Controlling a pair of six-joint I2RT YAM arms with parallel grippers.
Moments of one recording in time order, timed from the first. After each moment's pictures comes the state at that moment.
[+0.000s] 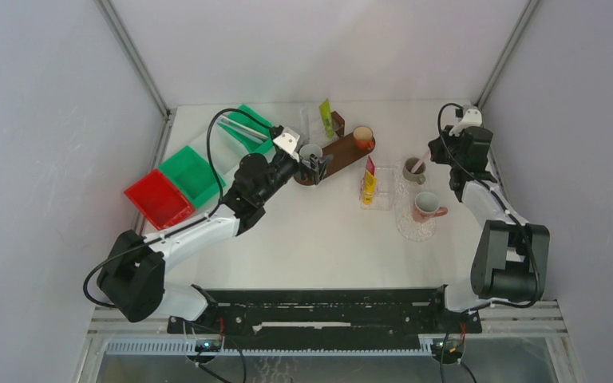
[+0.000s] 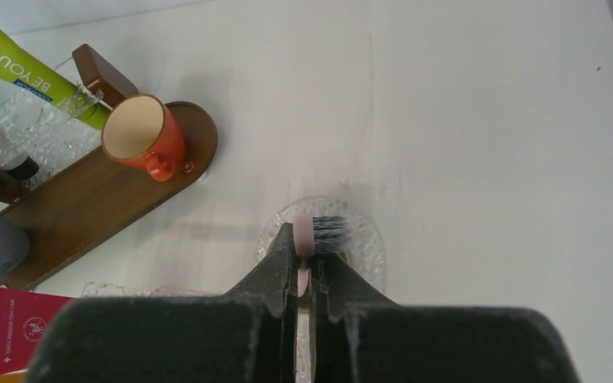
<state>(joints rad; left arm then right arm) -0.68 1.38 0.86 0.61 0.06 0.02 -0.14 1.46 0.90 0.19 -0.24 0.14</state>
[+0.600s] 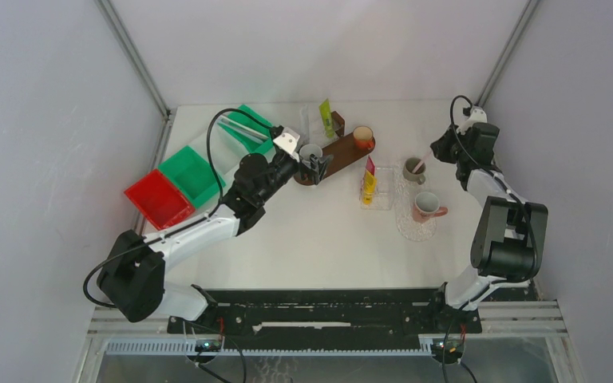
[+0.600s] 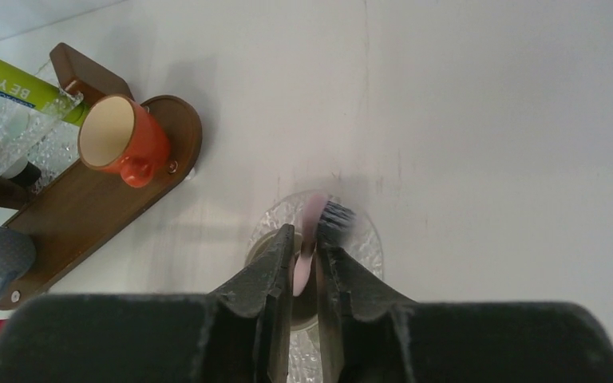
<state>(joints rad) -0.68 1.38 0.86 0.61 0.06 0.02 -0.22 1.62 1.00 0.16 -0.36 0.20</state>
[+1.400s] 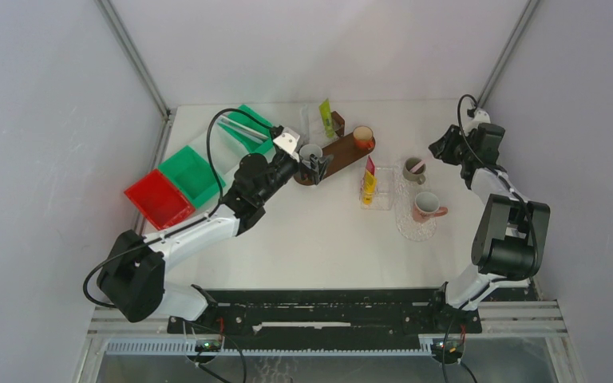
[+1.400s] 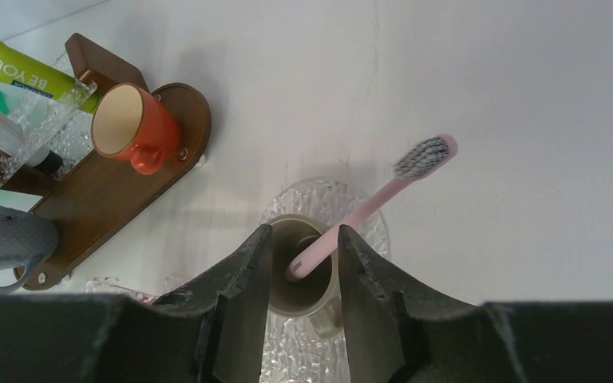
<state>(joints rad) -0.68 1.38 0.86 0.61 0.06 0.02 -0.27 1.64 1.02 0.11 -0.44 0.23</state>
